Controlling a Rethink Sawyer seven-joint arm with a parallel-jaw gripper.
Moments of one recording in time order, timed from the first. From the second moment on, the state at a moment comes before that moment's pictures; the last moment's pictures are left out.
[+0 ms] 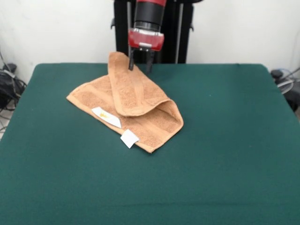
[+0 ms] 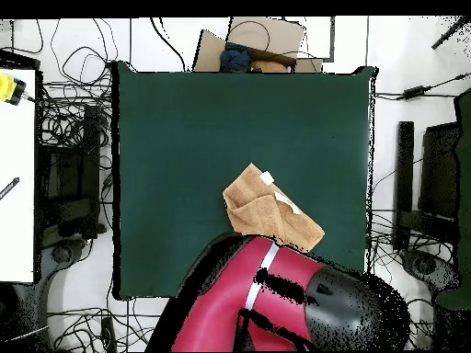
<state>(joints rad) -0.34 -0.09 -0.34 2.26 -0.37 -1.20 1.64</state>
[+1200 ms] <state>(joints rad) -0.19 -0.36 -0.27 2.36 -0.22 -0.77 1.64</state>
